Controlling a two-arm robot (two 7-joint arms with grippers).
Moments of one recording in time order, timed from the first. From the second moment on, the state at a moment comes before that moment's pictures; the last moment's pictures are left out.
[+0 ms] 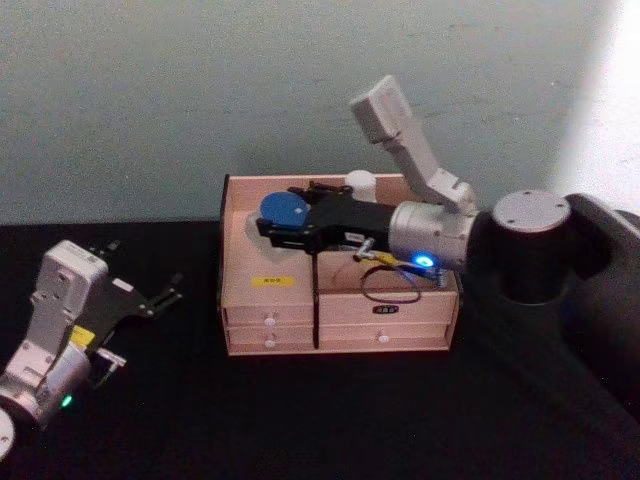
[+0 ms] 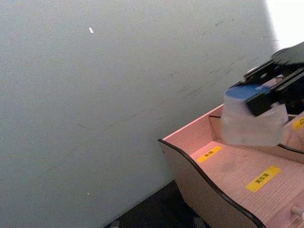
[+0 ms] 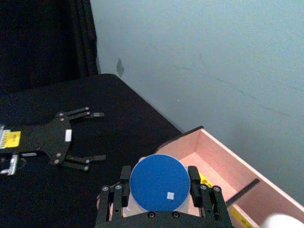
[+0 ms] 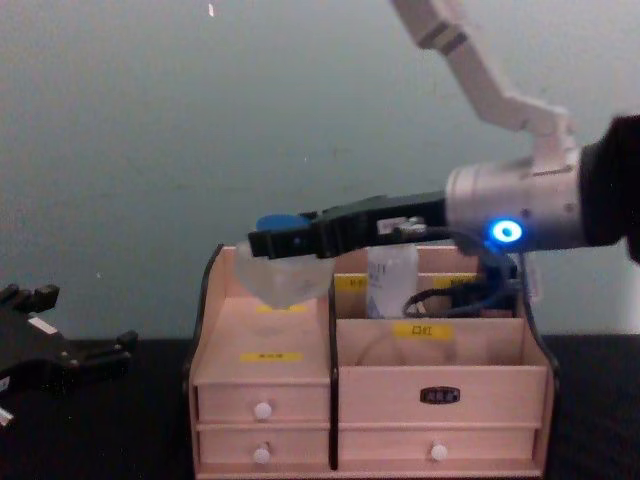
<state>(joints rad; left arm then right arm) -0.20 0.60 0.45 -1.41 -0.25 -0.12 0.03 0.76 0.25 -0.69 -1.12 0.43 0.25 0.56</state>
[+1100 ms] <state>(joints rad) -0.20 0.60 0.45 -1.41 -0.25 -0.12 0.03 0.81 0.14 -0.69 -0.91 0.35 0.22 0.57</state>
